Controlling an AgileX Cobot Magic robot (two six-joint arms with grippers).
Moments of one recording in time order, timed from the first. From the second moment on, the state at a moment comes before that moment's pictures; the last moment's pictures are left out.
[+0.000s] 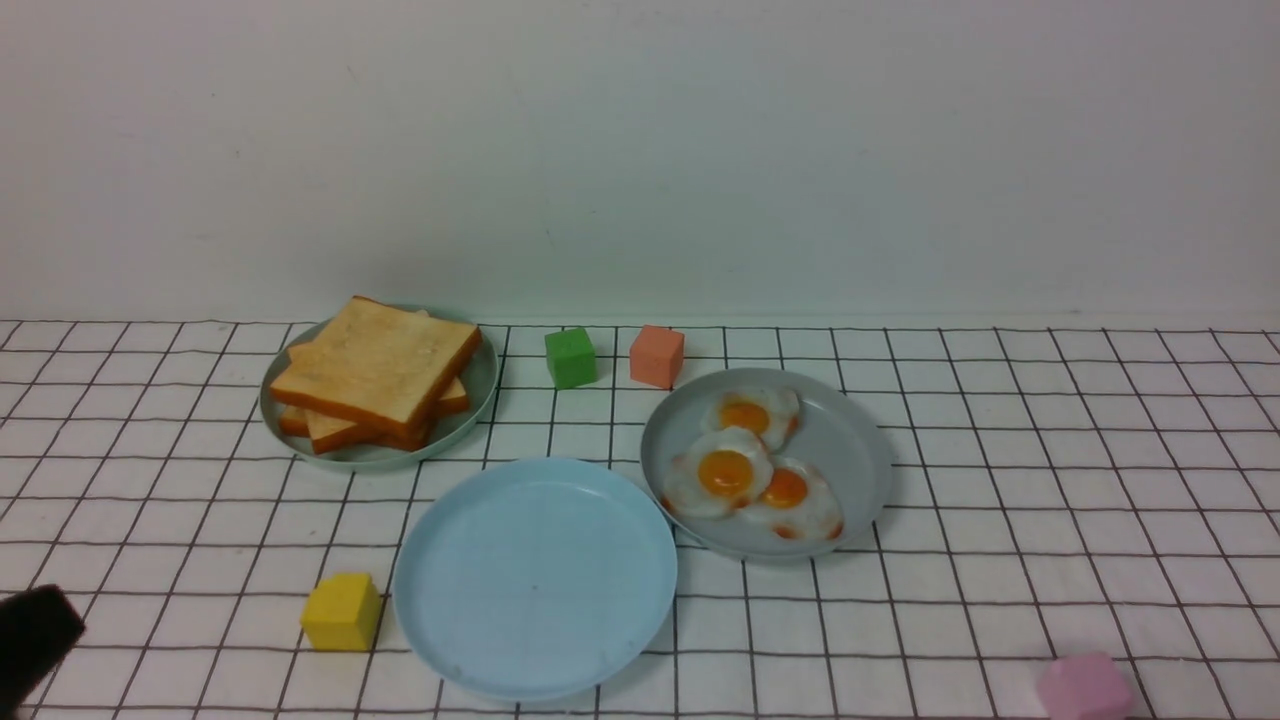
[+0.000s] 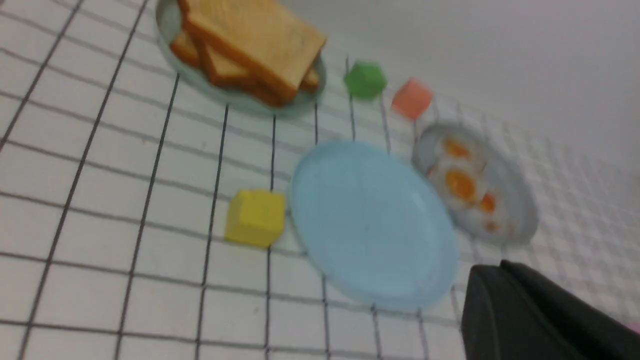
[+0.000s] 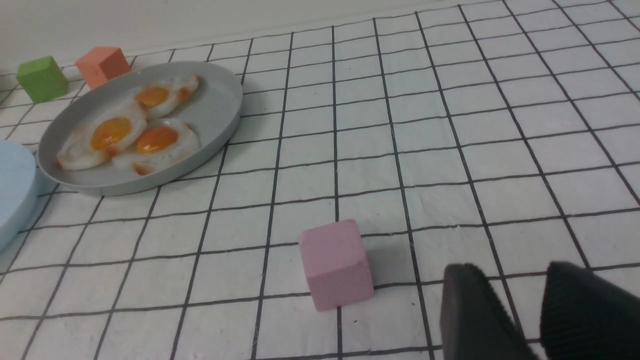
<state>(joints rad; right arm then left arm) -0.02 -0.01 0.01 0.14 0.40 0.00 -0.09 0.41 -0.45 -0.37 0.57 -0.19</state>
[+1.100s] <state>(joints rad) -0.02 0.38 -0.56 0.61 0.89 -0.24 -0.31 1.23 -0.94 -0.25 0.69 0.02</state>
